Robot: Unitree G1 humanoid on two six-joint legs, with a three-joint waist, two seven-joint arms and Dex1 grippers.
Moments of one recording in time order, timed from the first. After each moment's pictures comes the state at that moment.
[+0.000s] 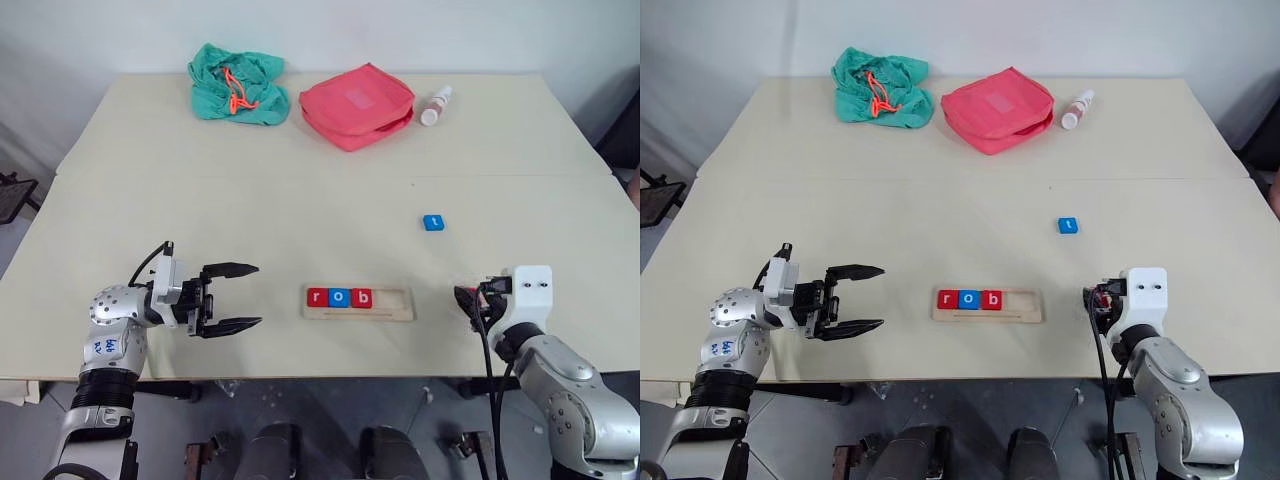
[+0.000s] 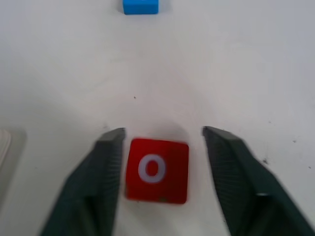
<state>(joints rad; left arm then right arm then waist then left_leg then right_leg) -0.39 0.56 0.13 0.39 -0.53 -0.17 -1.50 0.00 -0.32 -0.32 -0.60 0.39 0.92 0.14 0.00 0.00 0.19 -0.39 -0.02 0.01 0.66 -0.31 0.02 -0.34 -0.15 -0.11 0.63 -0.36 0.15</state>
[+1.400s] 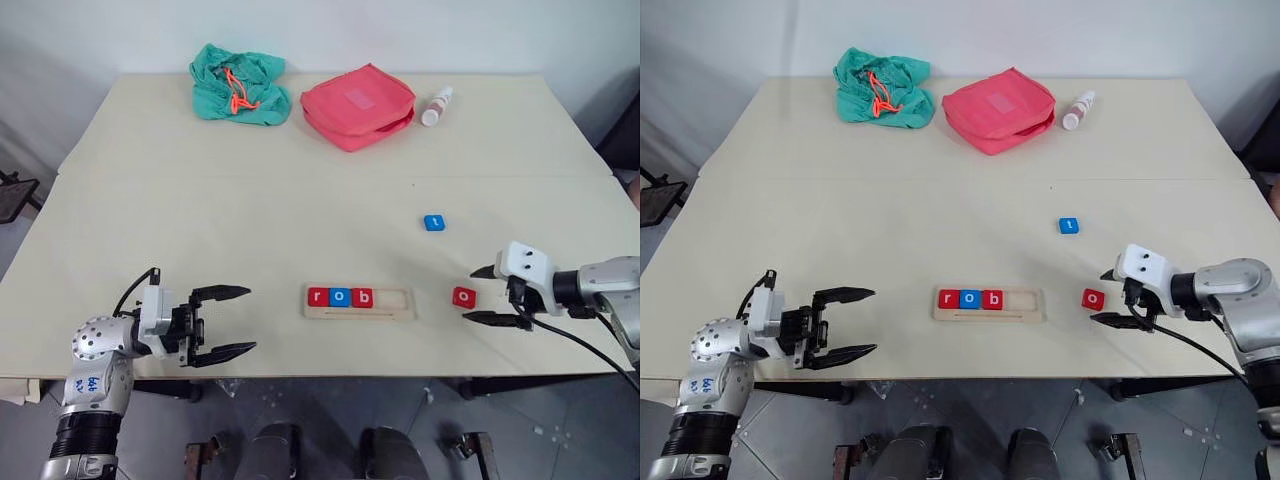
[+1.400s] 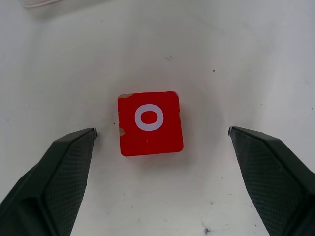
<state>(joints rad) -0.15 0.56 0.19 0.15 -0.55 -0.14 -1.42 -0.41 -1.01 0.08 0.24 0.16 0.18 1.24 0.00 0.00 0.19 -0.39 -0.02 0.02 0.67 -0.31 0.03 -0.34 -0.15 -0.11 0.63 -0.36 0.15</state>
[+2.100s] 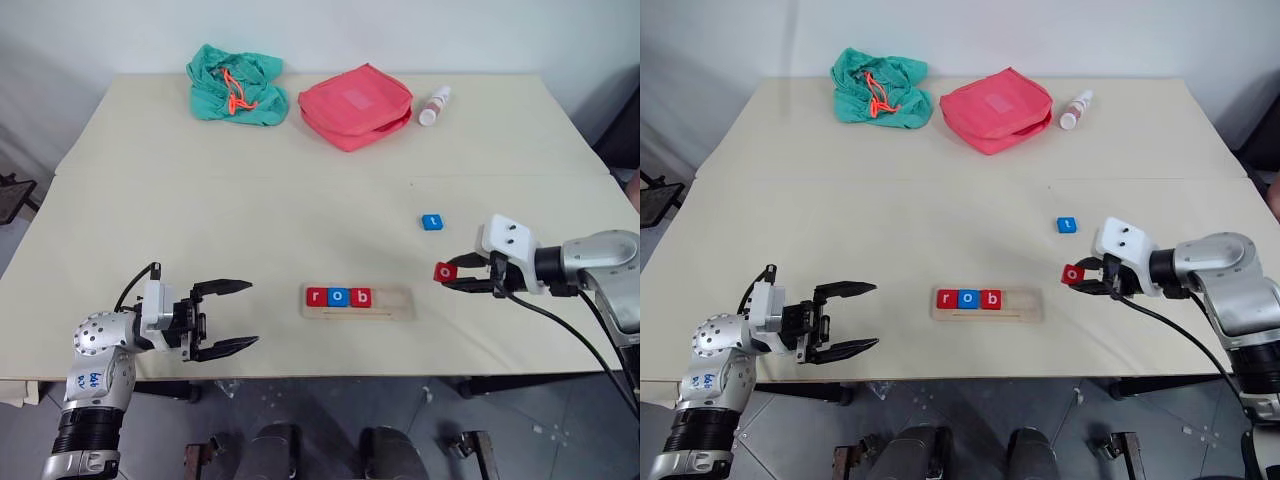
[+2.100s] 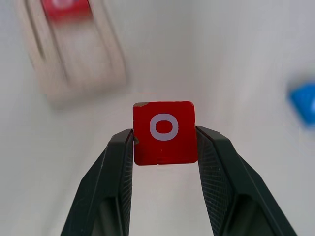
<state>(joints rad) -0.19 0.56 0.18 0.16 -0.55 -0.15 -1.41 -0.52 -0.97 0.07 -0.04 0.23 0.47 1.23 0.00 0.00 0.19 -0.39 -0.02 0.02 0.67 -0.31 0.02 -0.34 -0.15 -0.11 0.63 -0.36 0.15</state>
